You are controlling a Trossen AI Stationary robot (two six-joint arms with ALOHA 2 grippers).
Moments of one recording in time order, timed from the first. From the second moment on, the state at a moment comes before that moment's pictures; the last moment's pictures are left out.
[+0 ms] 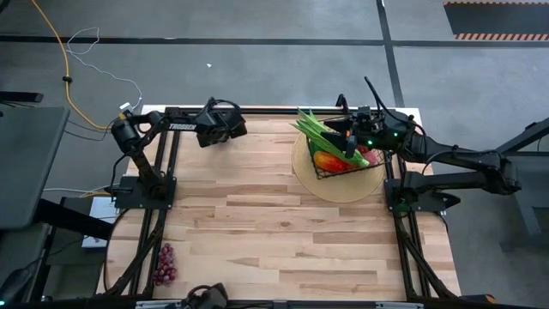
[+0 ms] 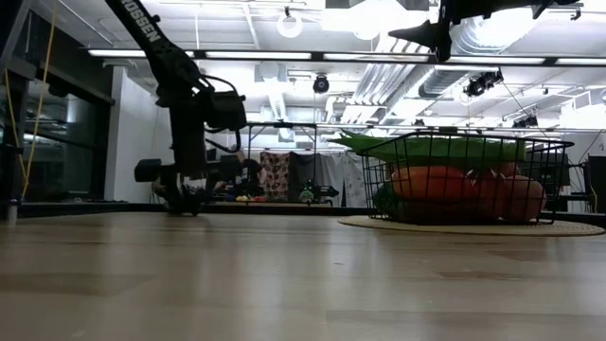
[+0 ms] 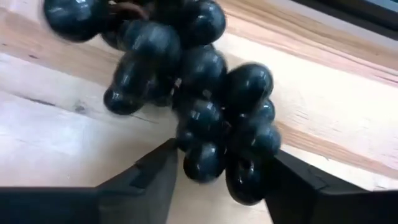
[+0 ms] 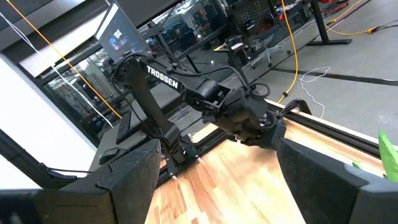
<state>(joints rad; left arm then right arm) 0.76 1.73 0.91 -0.48 -0.37 -1.20 -0.32 0.86 0.73 0.10 -0.07 0.52</state>
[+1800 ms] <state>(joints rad) 0.23 1.30 1.00 0.07 -0.39 -0.71 -0.29 0.86 0.73 0.79 -0.08 0.47</state>
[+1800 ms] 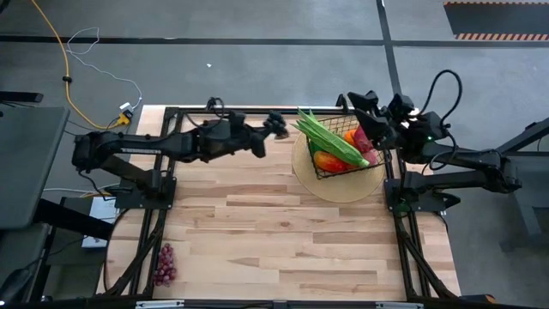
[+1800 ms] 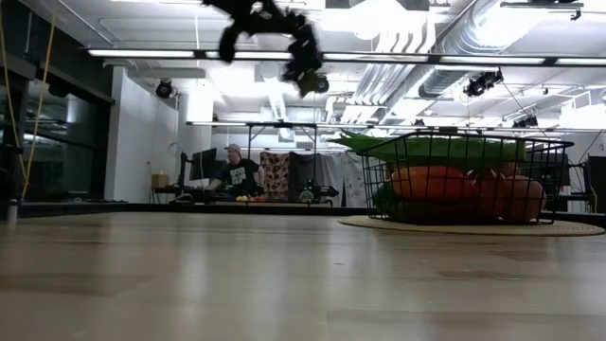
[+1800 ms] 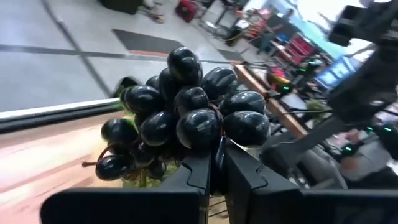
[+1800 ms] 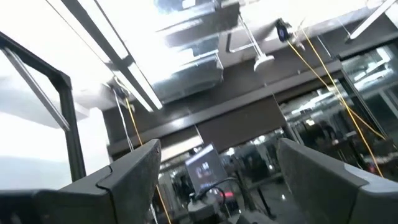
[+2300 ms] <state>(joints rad) 0.09 1.83 1.59 0.05 -0.32 -0.49 -0.29 0.86 0.73 0.83 -0.06 0.47</state>
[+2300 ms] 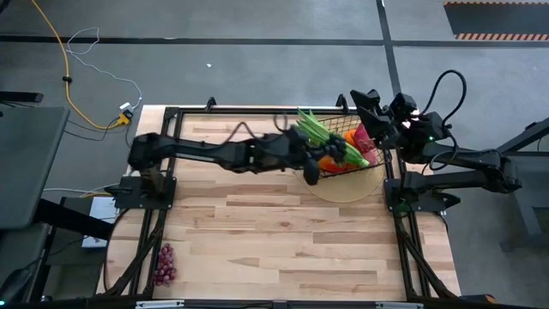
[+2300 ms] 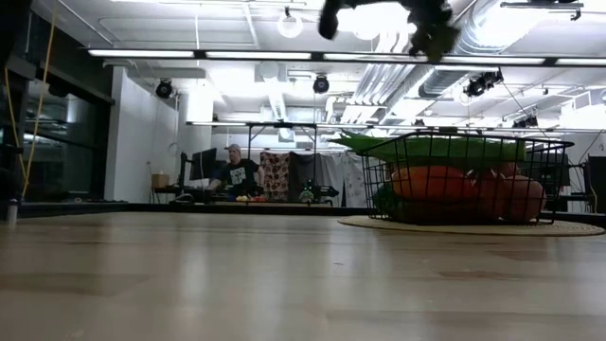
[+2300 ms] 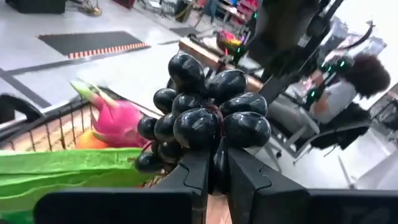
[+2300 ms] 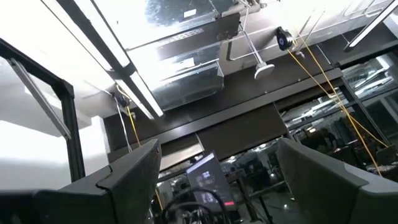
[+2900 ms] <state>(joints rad) 0.11 1.98 1.65 -0.16 -0.32 -0.55 -0.29 0.86 0.73 0.76 -0.07 0.49</state>
